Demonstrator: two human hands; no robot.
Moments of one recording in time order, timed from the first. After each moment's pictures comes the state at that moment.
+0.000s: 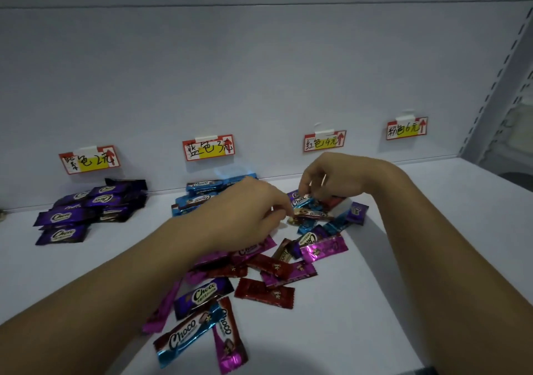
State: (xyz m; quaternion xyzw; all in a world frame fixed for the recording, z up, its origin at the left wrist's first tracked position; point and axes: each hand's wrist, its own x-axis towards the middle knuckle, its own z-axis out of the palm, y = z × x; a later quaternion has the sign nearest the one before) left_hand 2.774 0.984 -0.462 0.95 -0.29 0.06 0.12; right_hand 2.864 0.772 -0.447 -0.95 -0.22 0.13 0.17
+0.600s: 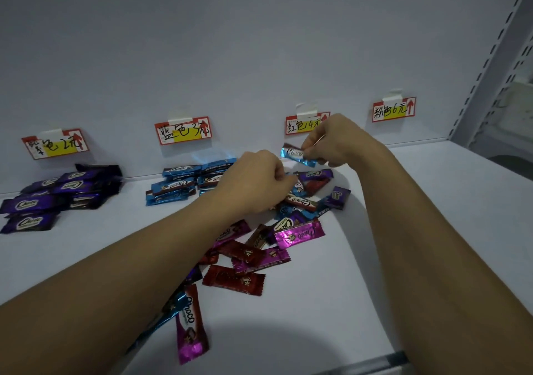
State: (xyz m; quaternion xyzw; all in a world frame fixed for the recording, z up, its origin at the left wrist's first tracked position) left_hand 2.823 0.925 -0.486 0.97 -0.12 0.08 0.21; right_hand 2.877 0.754 -0.449 -0.93 -0.06 0.01 0.35
